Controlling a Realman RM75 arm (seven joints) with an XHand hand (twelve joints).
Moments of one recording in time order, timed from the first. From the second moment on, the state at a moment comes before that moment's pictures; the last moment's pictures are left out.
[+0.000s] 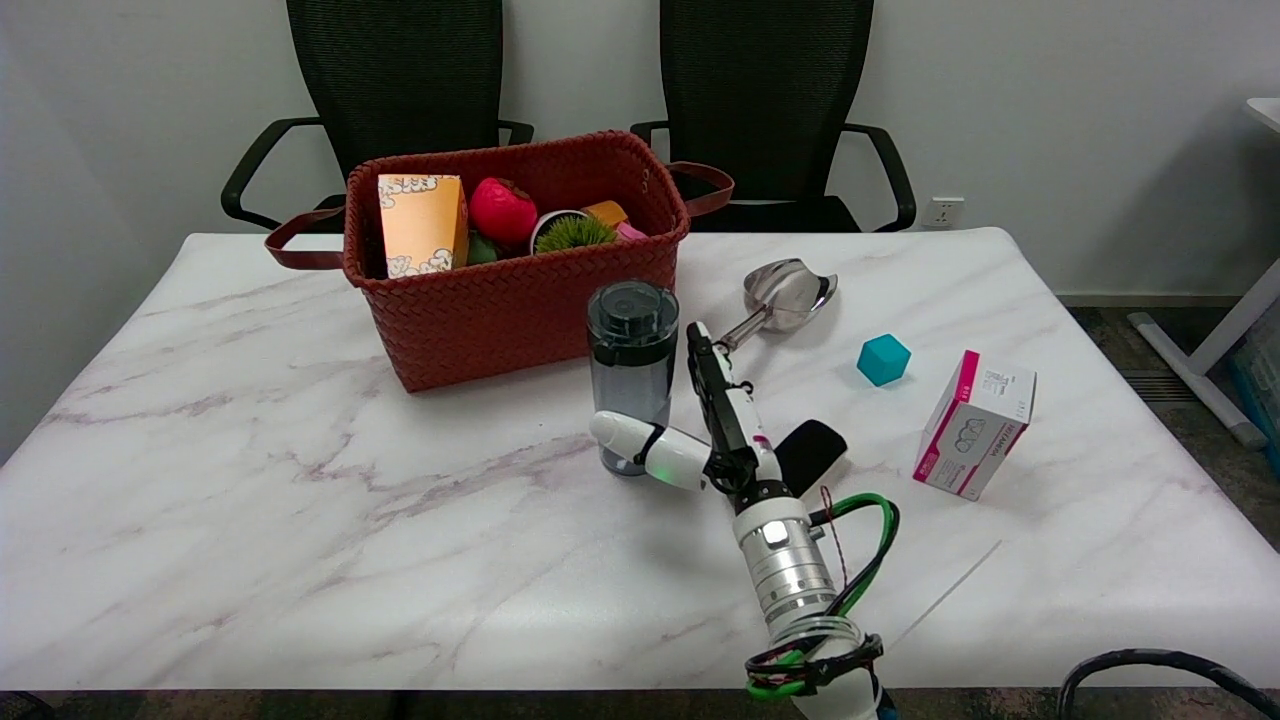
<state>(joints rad) -0.06 -1.31 -2.36 1.43 1.40 1.01 0.35</state>
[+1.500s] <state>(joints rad) 0.04 -1.35 -2.32 1.33 1.41 0.88 0.36</state>
